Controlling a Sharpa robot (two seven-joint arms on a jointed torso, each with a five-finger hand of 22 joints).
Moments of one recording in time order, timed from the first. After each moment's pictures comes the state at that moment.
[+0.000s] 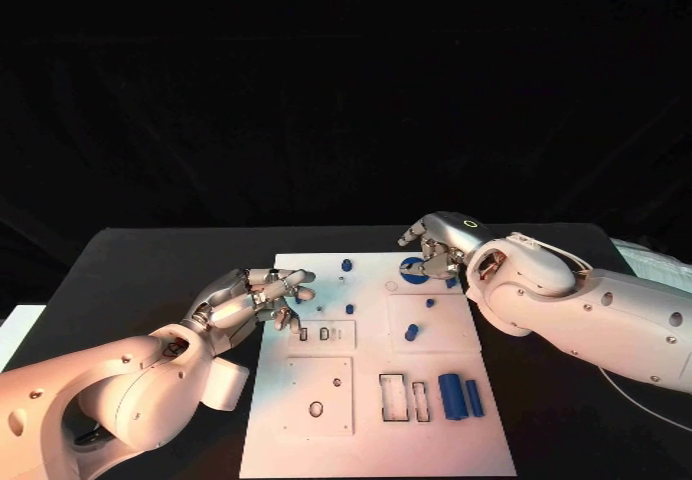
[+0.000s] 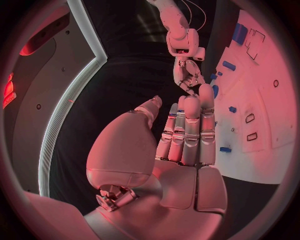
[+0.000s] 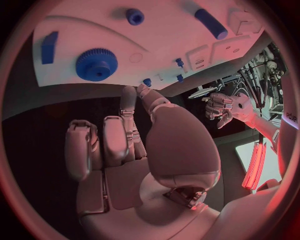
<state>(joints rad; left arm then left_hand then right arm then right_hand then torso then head) 1.16 -1.02 -0.02 1.87 -0.05 -0.30 0.35 1.27 -0.07 0.27 0.12 0.11 0.98 0.18 0.14 0.07 1.13 0.11 0.21 0.21 1.21 0.03 0.93 0.78 0.18 1.06 0.14 0.85 0.50 1.21 -0.87 0.09 1.56 -1.64 -0.37 -0.30 1.28 -0.18 0.23 0.06 0.20 0.98 0.12 0.07 0.07 1.45 0.03 0.75 0.69 1.47 -0.04 1.32 1.20 0.05 1.45 0.06 1.47 1.30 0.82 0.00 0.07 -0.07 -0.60</state>
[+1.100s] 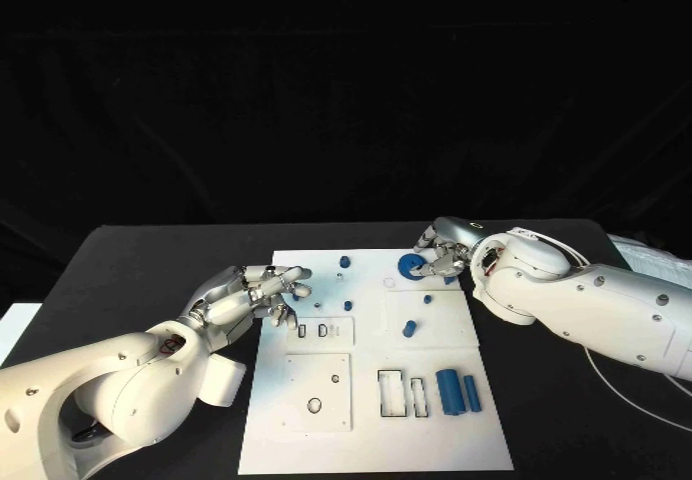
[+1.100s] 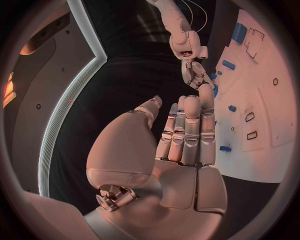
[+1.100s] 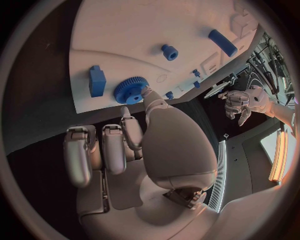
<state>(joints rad) 1.16 -1.02 -0.02 1.87 -0.05 -0.30 0.35 1.27 -0.07 0.27 0.12 0.11 0.98 0.18 0.14 0.07 1.13 0.11 0.21 0.21 1.21 0.03 0.93 0.78 0.18 1.06 0.14 0.85 0.50 1.21 -0.85 0.09 1.46 -1.51 -0.25 -0.37 1.36 -0.11 0.08 0.18 0.23 0.96 0.14 0.09 0.07 1.41 0.06 1.24 1.25 1.46 -0.02 1.46 1.31 0.04 1.47 0.08 1.52 1.31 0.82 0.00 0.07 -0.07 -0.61</state>
